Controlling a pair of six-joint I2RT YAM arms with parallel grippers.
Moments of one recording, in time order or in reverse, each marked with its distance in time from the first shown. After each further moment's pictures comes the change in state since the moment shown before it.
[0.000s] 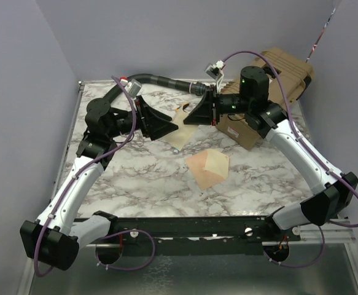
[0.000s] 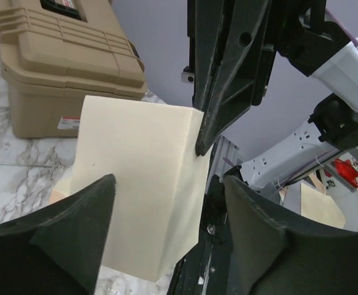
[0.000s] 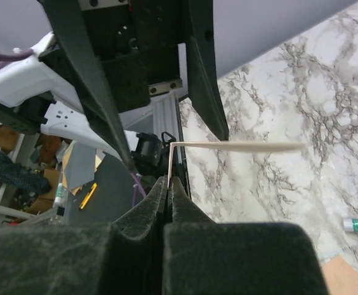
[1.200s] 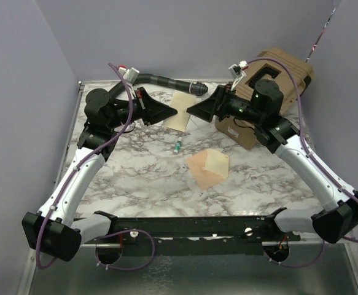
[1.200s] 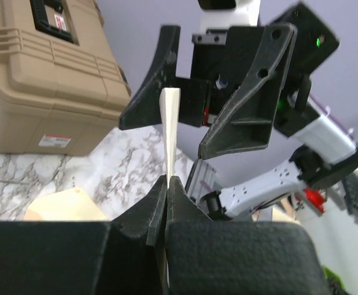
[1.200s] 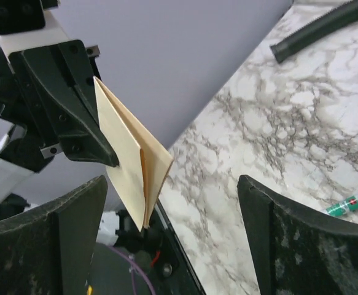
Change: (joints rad) left arm -0.014 0.087 0.097 0.038 -0.012 -0.159; right arm 0.001 -0.136 -0.170 0.163 0.393 0.247
